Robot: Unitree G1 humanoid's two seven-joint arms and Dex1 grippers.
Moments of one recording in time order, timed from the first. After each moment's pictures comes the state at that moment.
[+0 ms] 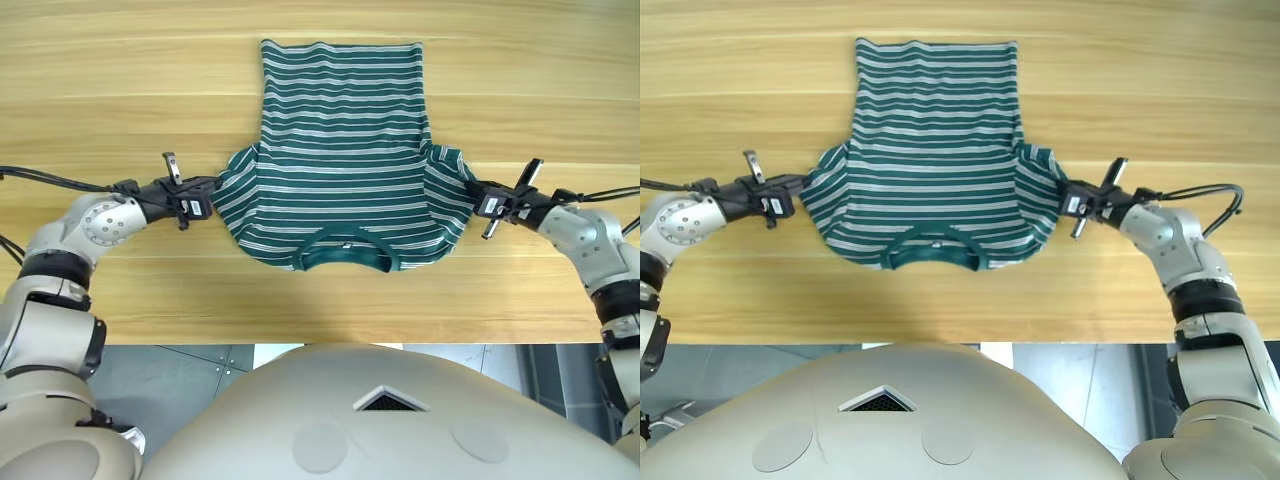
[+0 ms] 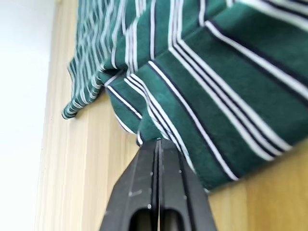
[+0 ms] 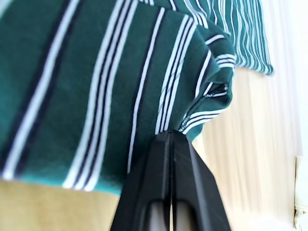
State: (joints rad) left arm -0.35 0.81 -0.41 0.96 0.48 -1.00 -0.34; right arm -0.16 -0.80 0.29 0.62 -0.38 -0.57 0.44
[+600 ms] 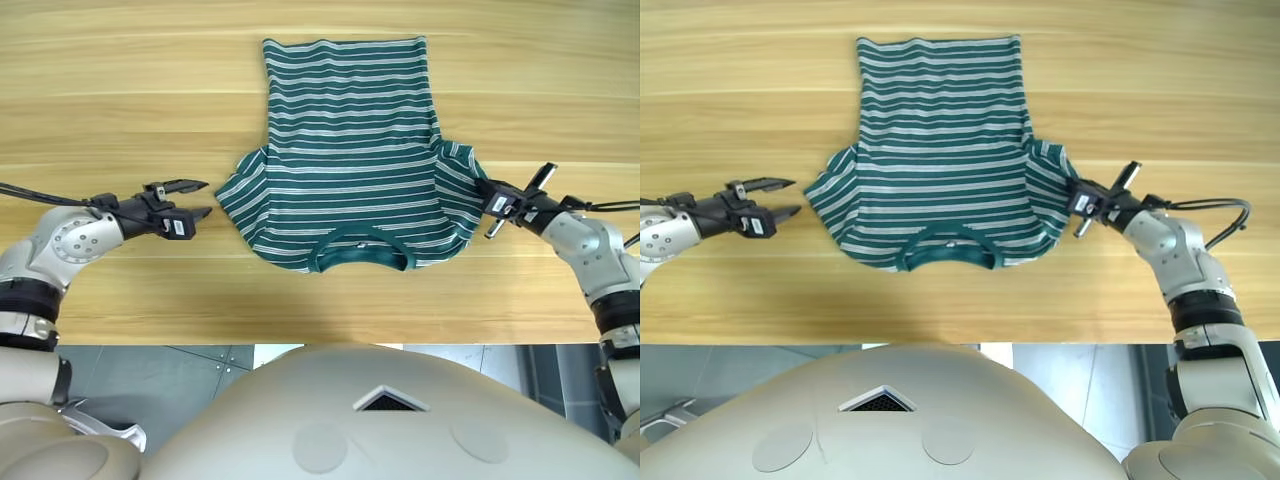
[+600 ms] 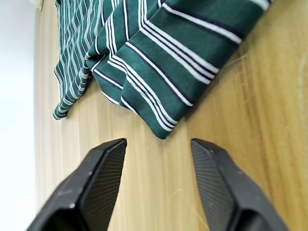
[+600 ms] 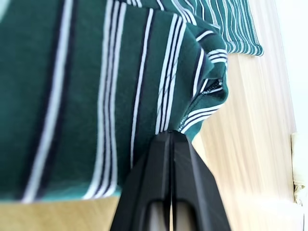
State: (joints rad) left arm -0.14 0.96 -0.32 0.61 0.46 -0.90 -0.44; right arm -0.08 -0.80 0.24 0.55 -0.35 -0.52 0.39
